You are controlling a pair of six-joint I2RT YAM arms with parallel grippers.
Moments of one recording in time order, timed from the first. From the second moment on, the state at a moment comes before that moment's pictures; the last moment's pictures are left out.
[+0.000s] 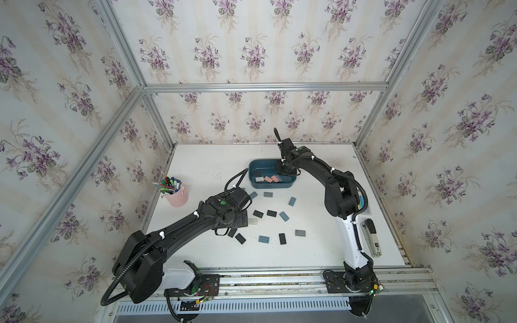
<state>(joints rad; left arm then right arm) -0.67 1.34 0.91 -0.92 -0.21 -0.75 0.47 2.32 2.01 -0.86 -0.04 0.46</state>
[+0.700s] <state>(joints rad) -0.67 1.40 0.77 -0.77 -0.12 -0.71 0.50 1.77 1.68 -0.64 -0.10 0.46</state>
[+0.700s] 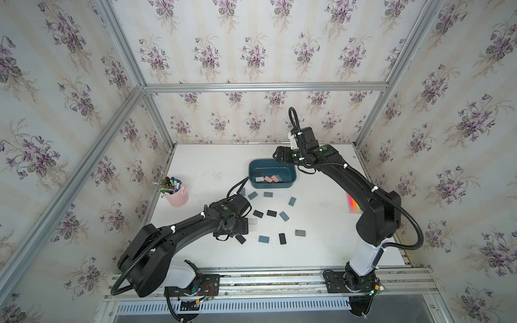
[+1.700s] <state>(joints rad) -0.63 1.45 0.70 -0.64 -0.16 -0.67 0.64 1.55 1.48 -0.55 -0.07 0.42</state>
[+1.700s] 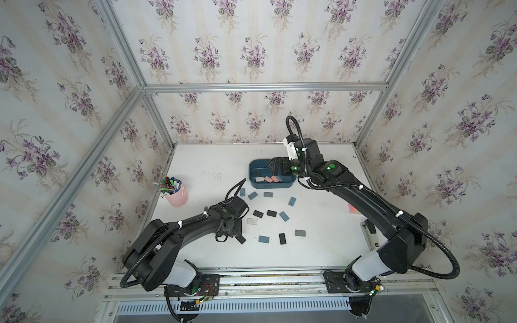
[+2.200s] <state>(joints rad) -0.63 1.43 0.68 -0.64 -0.17 -0.67 0.64 1.55 1.47 -0.54 -0.04 0.42</state>
